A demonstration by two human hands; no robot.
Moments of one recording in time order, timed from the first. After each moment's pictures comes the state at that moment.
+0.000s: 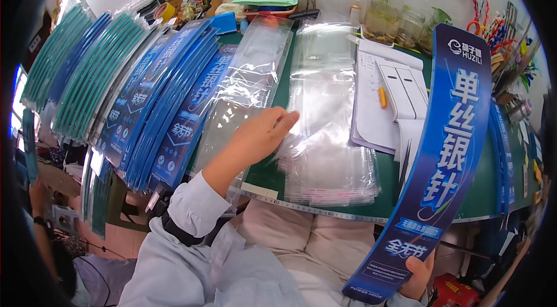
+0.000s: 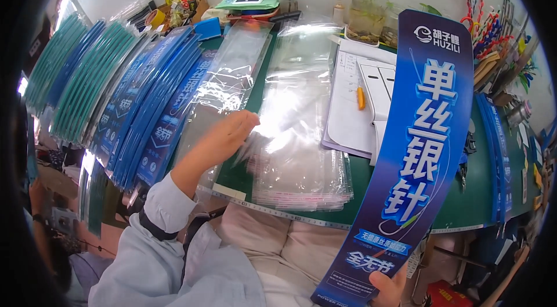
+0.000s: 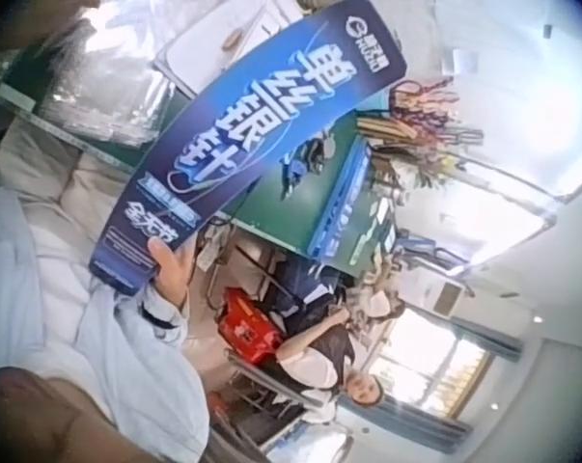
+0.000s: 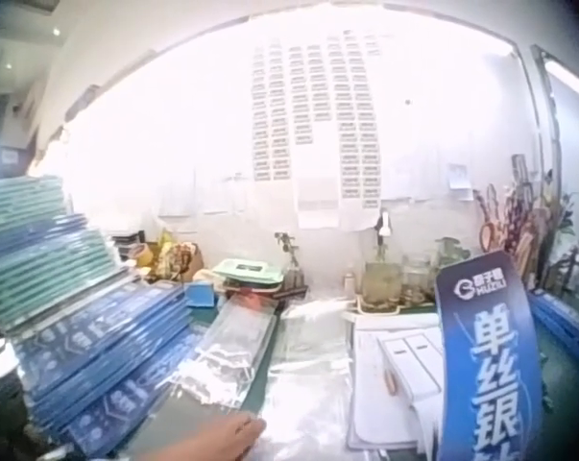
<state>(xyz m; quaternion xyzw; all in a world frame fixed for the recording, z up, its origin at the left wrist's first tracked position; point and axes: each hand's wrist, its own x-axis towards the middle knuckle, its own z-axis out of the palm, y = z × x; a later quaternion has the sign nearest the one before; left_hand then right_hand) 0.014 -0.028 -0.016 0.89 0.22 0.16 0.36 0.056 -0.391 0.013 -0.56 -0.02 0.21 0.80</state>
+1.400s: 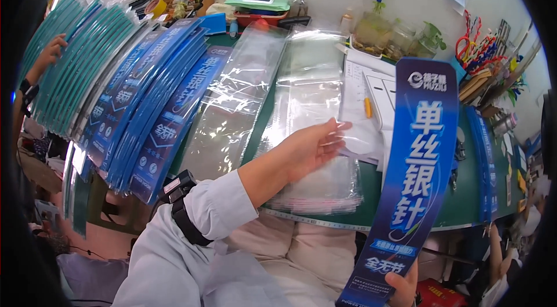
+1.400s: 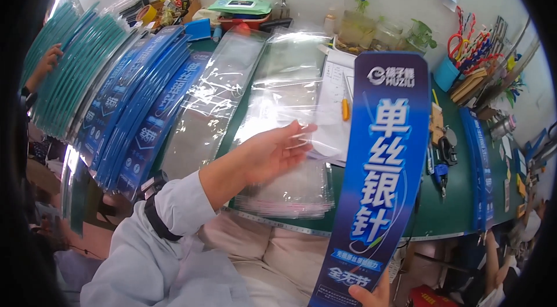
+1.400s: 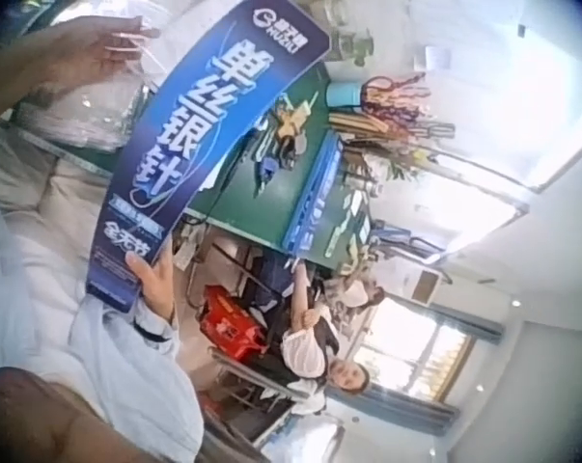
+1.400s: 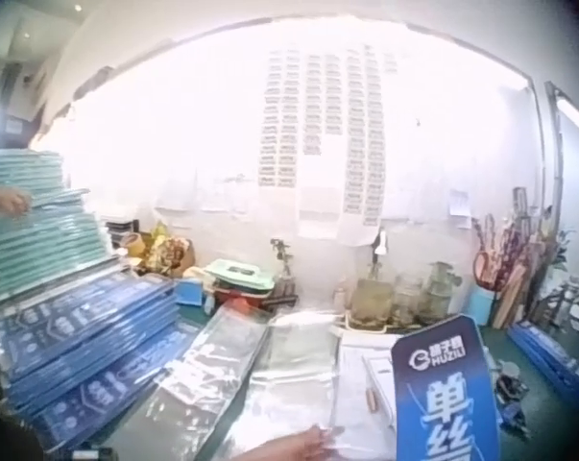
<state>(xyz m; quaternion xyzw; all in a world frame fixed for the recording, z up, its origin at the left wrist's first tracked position) 0.086 -0.088 -0.015 0.34 0.19 -0.01 0.92 0.057 -0.424 0.020 -0.60 -0.02 0.32 0.73</state>
